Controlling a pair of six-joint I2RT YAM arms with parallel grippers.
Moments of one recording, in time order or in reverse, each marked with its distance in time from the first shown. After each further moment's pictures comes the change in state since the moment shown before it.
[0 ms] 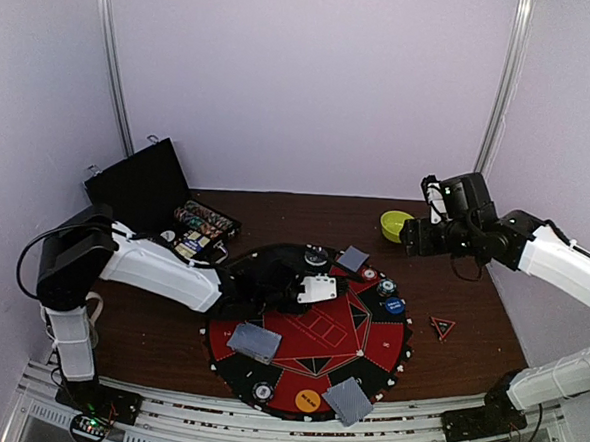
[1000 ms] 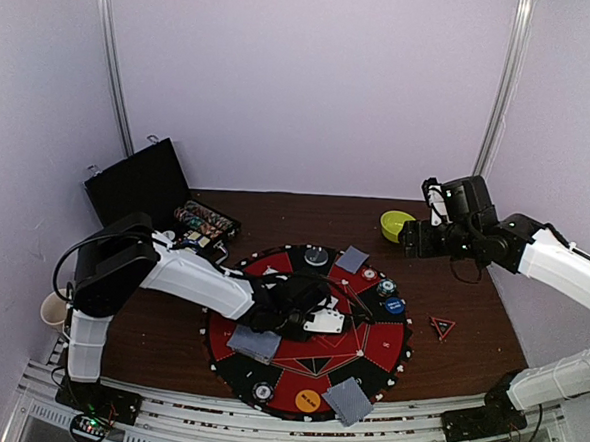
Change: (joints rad) left arm -0.047 0.199 0.184 -0.360 0.032 0.016; right arm -0.011 -0.010 -0.029 0.028 -0.032 0.019
